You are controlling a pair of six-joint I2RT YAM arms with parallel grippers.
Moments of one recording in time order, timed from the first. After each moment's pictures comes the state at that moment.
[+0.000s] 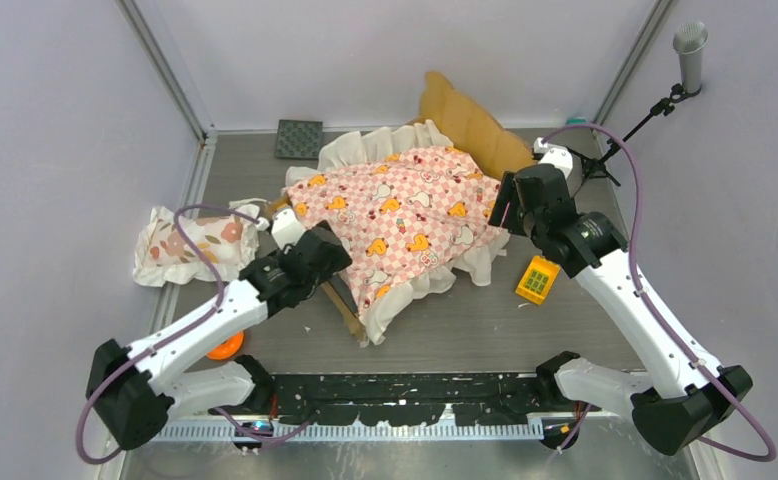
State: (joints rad) left arm -0.74 1.12 0.82 -0.62 -0.57 -1.12; right arm 0.46 1.09 1.22 -0.78 0.41 0.47
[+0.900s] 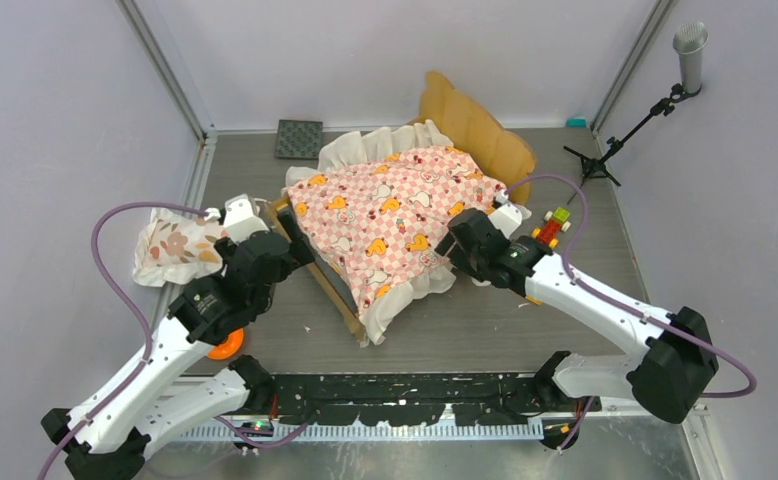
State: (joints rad) left arm -0.74 0.76 0.96 -0.79 -0.73 -0.78; right arm 0.74 1.21 0.93 -0.60 0.42 1.18
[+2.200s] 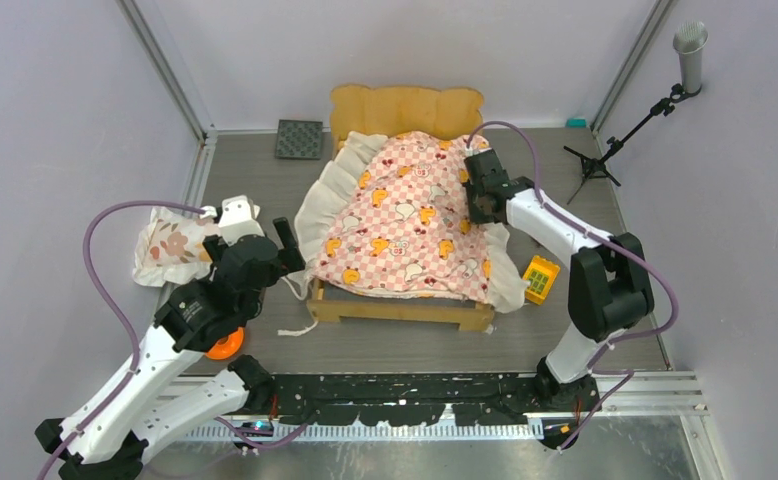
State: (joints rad) left arm -0.74 0.72 0.98 -0.85 -0.75 -0.62; right arm 0.40 1.65 1.22 -0.52 0.28 0.23
